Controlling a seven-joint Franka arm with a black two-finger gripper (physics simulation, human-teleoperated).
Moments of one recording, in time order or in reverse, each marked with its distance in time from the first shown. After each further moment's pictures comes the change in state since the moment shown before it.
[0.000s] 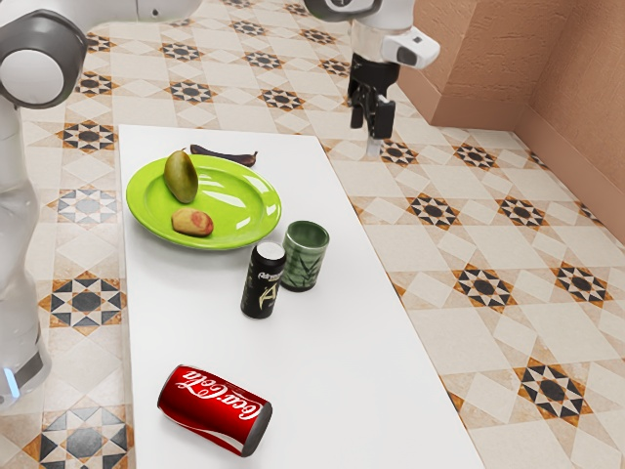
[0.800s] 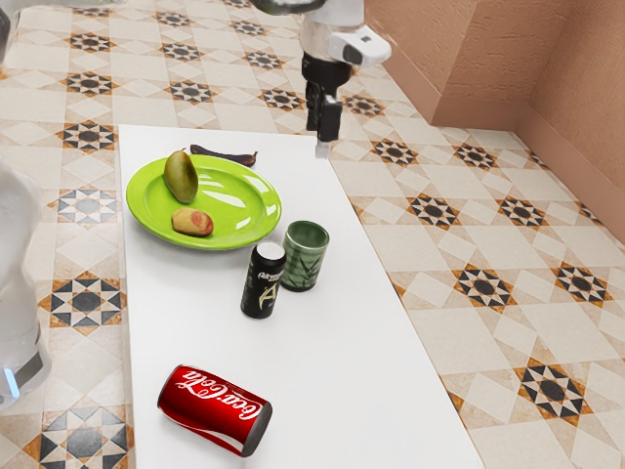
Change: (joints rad) arm -0.046 -0.271 -0.009 -0.298 0.025 -0.005 0.031
